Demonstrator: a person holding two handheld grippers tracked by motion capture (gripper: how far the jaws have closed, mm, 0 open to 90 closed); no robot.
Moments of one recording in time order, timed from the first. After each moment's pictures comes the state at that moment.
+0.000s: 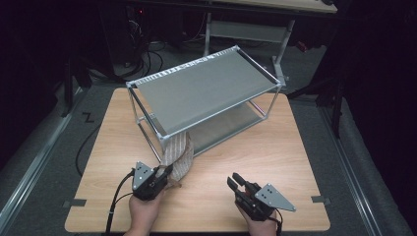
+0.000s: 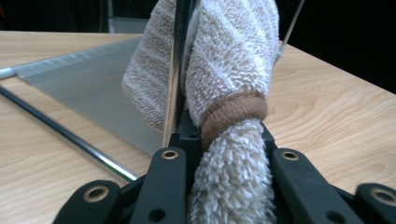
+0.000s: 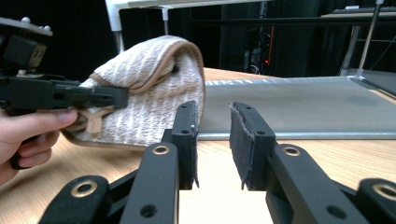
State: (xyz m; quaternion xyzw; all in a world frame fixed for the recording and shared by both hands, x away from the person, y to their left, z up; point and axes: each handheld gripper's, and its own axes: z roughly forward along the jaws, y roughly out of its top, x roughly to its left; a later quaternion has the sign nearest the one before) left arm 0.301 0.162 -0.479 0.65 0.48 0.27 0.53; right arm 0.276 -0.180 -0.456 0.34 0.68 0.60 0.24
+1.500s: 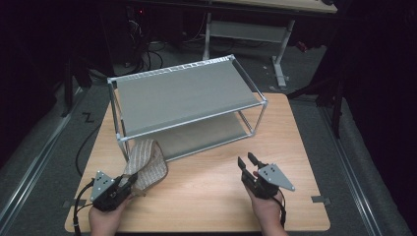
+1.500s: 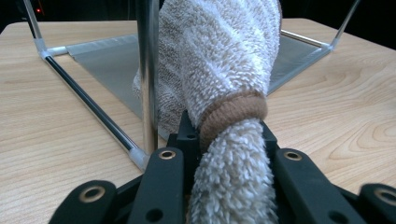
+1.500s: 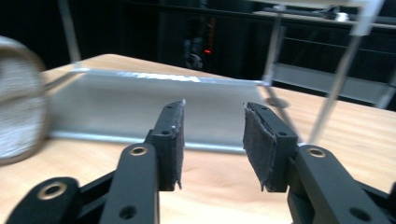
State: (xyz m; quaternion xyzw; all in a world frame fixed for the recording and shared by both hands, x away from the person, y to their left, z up) left arm 0.269 0.254 -0.485 0.66 0.48 0.29 0.50; right arm 0.326 -0.190 -0.440 0.39 0.68 0.52 0.34
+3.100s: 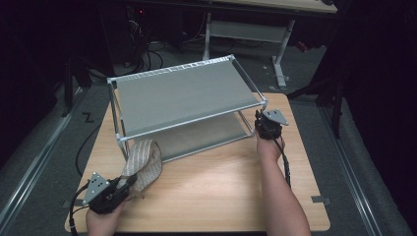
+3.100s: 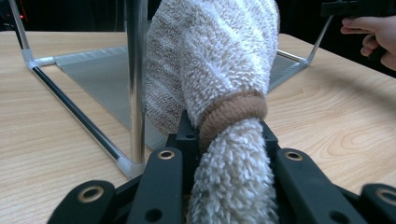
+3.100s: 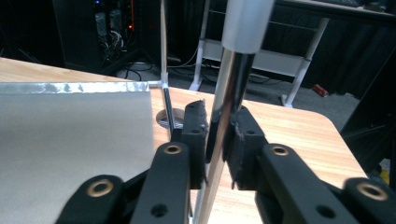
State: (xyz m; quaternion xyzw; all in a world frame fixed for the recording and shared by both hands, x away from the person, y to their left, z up) left arm 0.260 0.257 -0.478 0.65 0.47 0.27 0.53; right arm 0.510 -0.216 -0.442 0.49 0.65 0.42 0.40
